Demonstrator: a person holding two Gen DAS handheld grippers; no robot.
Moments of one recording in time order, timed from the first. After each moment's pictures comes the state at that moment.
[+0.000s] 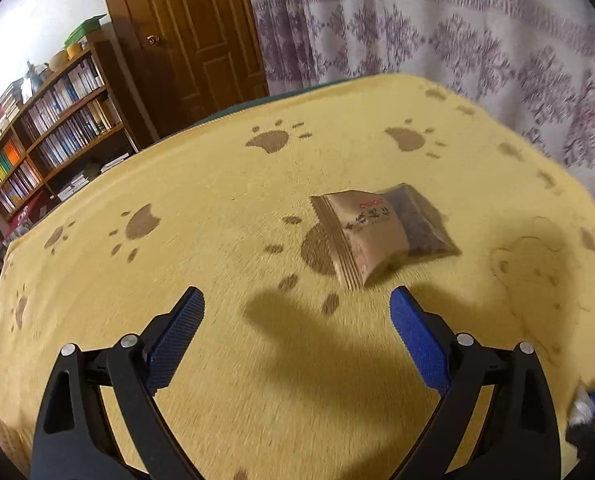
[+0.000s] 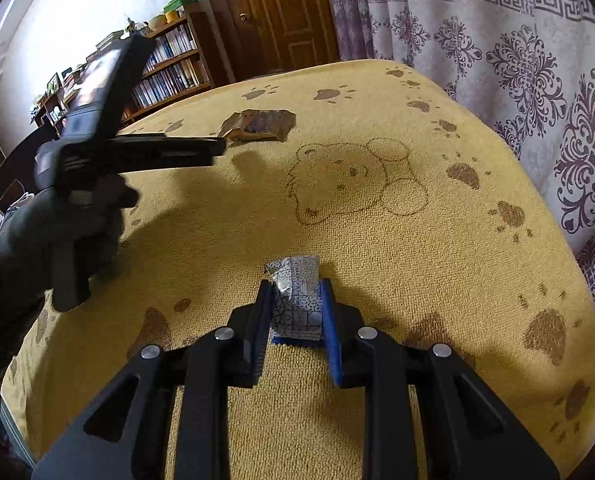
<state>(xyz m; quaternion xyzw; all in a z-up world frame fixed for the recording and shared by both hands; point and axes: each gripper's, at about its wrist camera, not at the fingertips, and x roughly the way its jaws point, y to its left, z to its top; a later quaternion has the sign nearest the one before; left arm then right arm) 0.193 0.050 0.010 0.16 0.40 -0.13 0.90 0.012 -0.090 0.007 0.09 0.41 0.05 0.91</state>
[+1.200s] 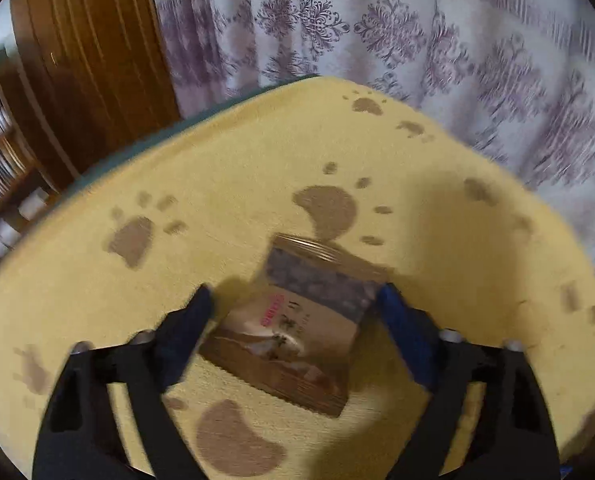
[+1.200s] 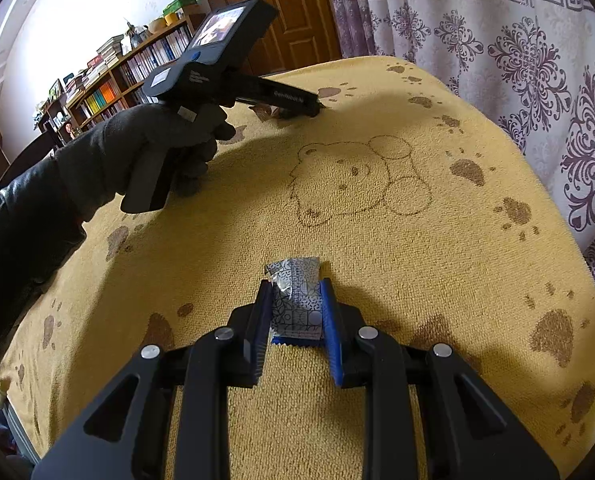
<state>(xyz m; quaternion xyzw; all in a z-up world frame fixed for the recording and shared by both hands) 0.273 -0.018 0.012 0.15 0.41 -0.28 0.85 0.016 -0.094 0.005 0.11 0.41 0.06 0.90</state>
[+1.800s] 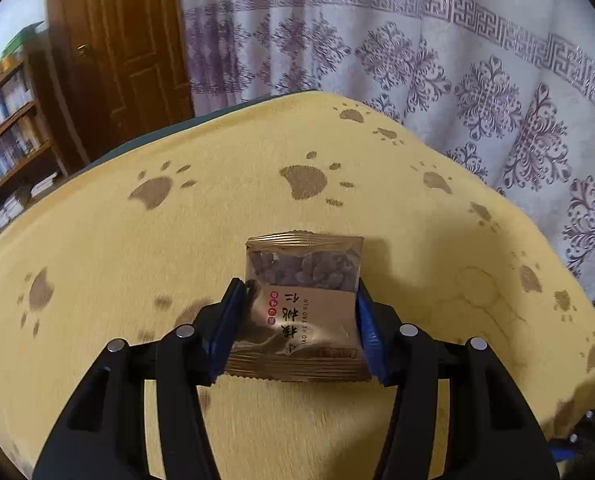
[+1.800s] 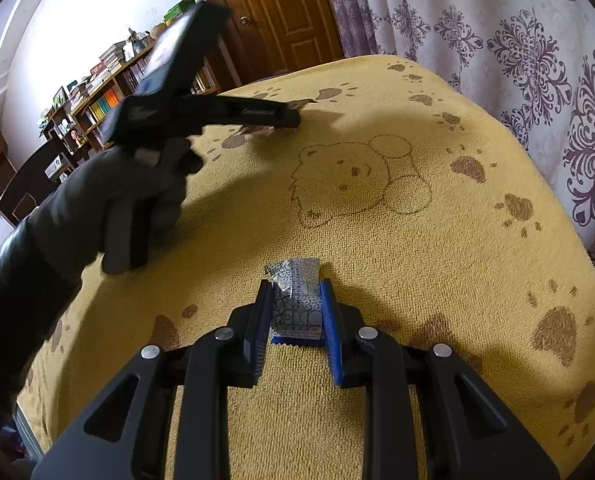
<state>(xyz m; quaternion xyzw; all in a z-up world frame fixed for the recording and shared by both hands) 0.194 0.015 0.029 0.10 0.38 -0.24 0.88 0.017 -0.101 0.003 0.13 0.40 0.07 0.90</state>
